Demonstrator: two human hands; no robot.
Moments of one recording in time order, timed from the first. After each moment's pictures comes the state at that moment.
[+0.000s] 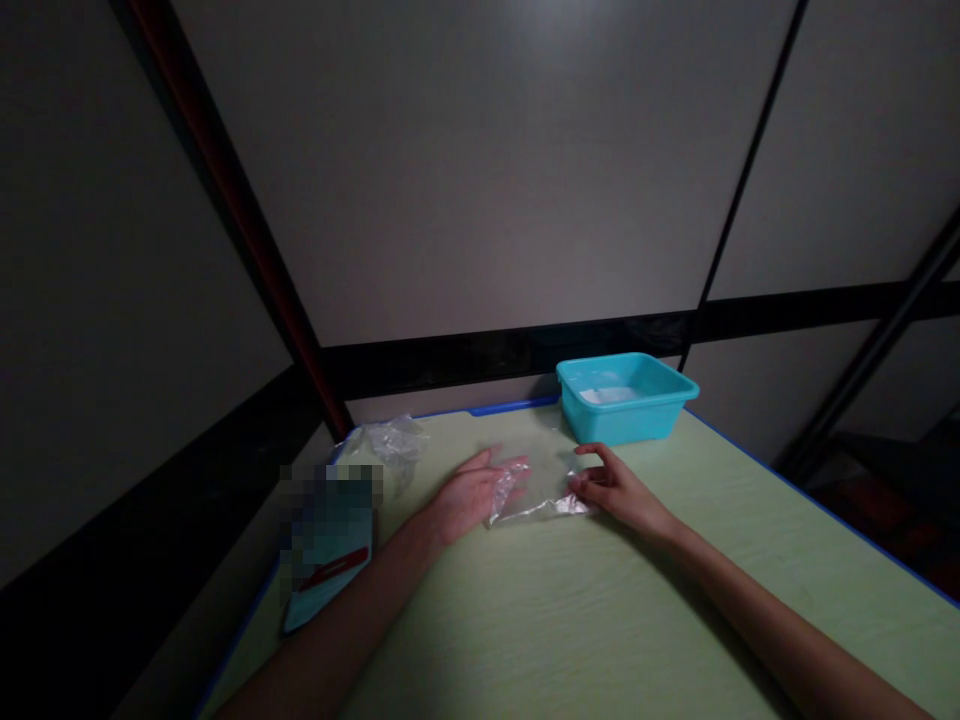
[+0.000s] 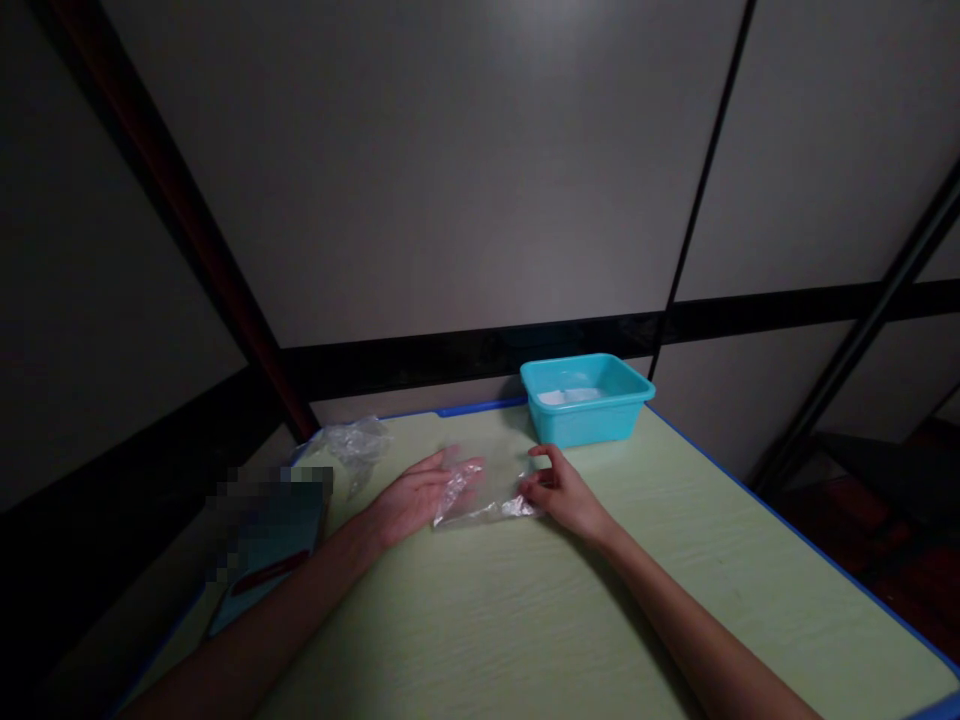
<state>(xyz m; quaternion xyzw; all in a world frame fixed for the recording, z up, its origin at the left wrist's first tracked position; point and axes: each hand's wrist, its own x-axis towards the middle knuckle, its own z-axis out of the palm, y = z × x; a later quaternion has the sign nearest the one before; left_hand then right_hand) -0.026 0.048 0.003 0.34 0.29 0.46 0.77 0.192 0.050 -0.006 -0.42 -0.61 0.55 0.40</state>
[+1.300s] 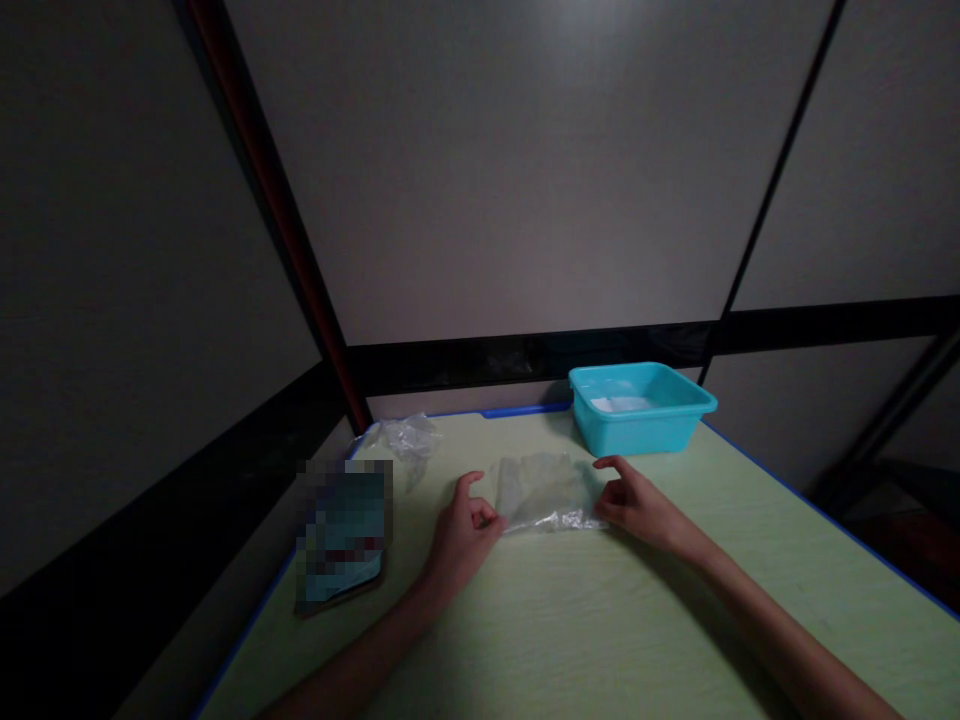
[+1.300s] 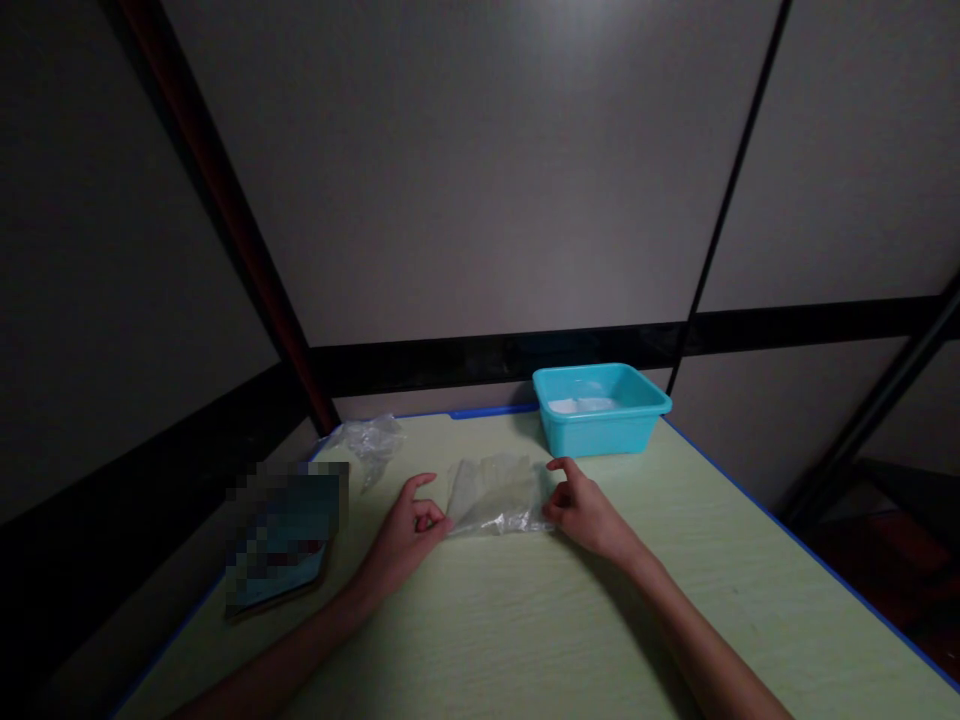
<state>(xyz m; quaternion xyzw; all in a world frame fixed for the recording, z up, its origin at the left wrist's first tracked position) -0.022 0.001 -0.018 0.58 0.58 0.48 0.31 0.213 0.052 -0.005 -0.44 -0.73 0.41 0.32</state>
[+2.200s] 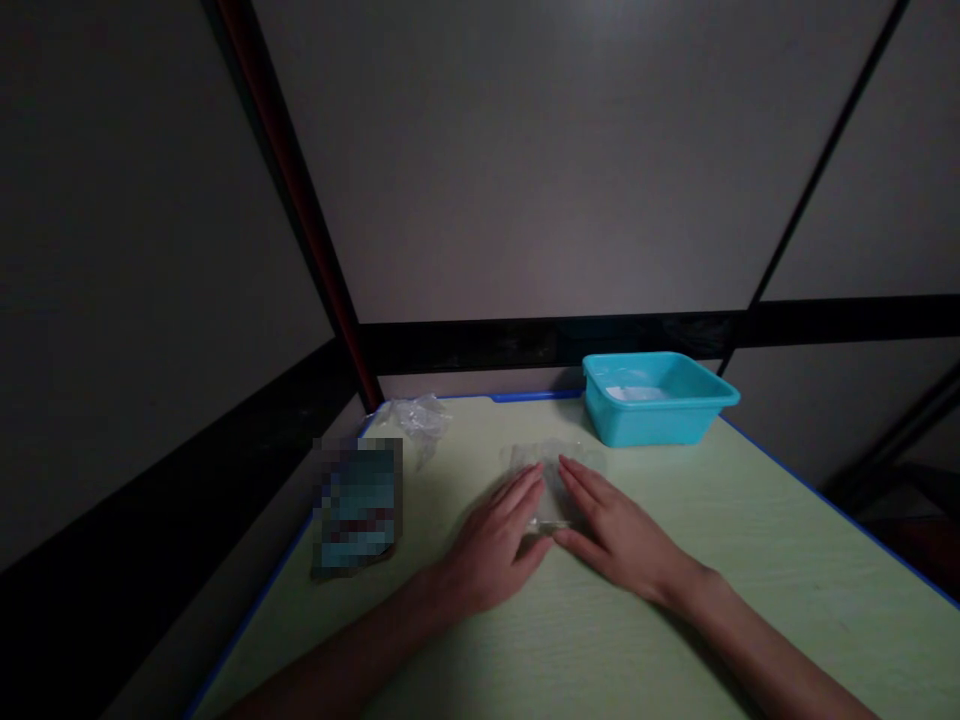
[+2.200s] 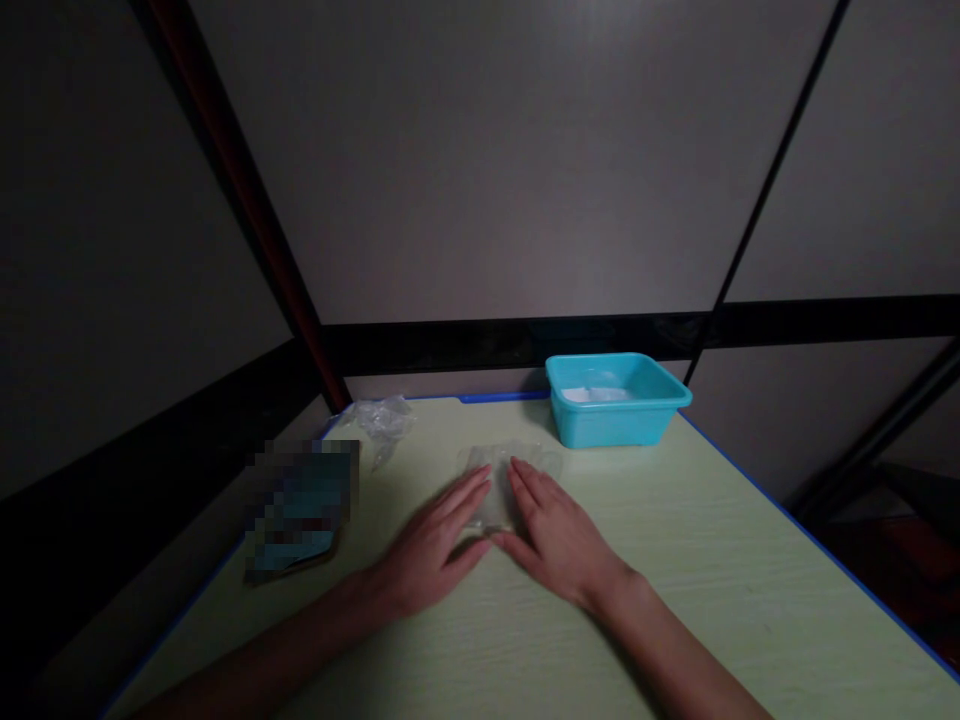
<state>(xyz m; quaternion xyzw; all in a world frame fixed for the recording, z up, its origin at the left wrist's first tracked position) -0.006 -0.027 -0.001 0.78 0.42 0.38 0.24 0.183 0.014 0.002 -0.34 -0.91 0.10 0.21</state>
